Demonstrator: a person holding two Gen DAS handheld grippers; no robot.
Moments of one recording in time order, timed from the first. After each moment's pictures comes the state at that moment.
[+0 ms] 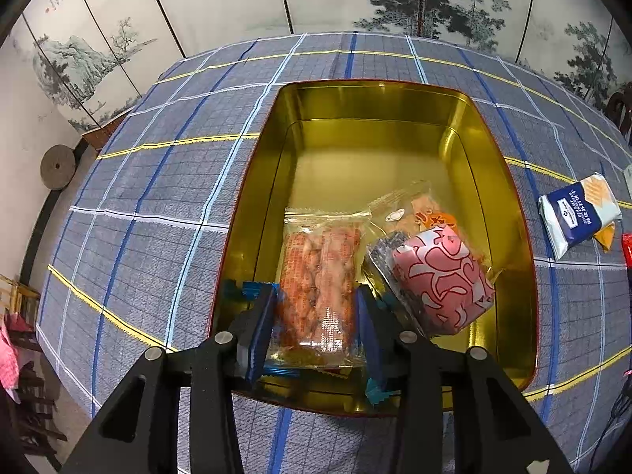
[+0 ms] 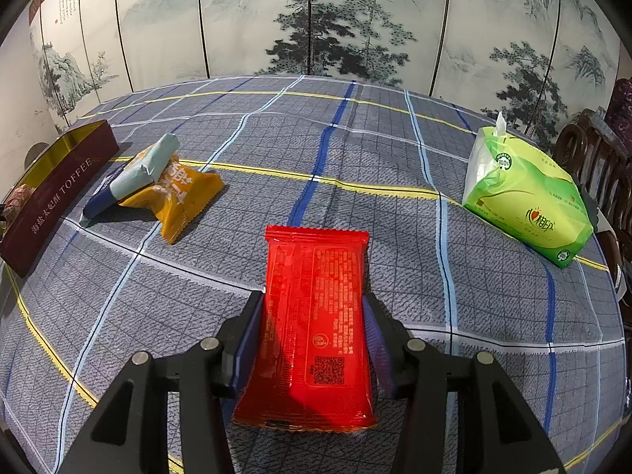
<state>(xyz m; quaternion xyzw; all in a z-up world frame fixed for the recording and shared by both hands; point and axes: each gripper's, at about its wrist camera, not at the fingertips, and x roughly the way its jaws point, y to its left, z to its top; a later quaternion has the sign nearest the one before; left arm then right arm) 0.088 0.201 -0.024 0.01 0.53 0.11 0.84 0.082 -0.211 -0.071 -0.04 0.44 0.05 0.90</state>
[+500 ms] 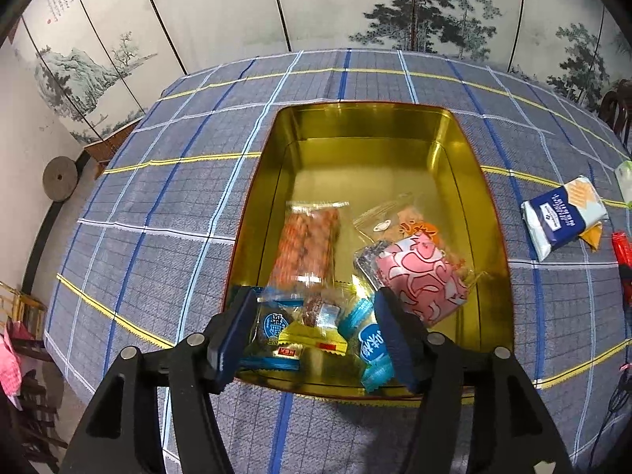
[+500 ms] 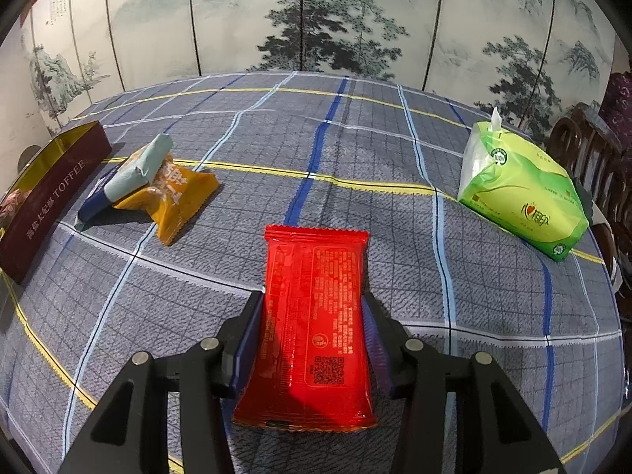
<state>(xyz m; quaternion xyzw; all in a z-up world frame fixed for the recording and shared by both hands) 0.078 0.192 -0.004 0.02 0.51 0.10 0.85 0.082 -0.210 -0.069 -0.04 0.45 0.03 0.89</state>
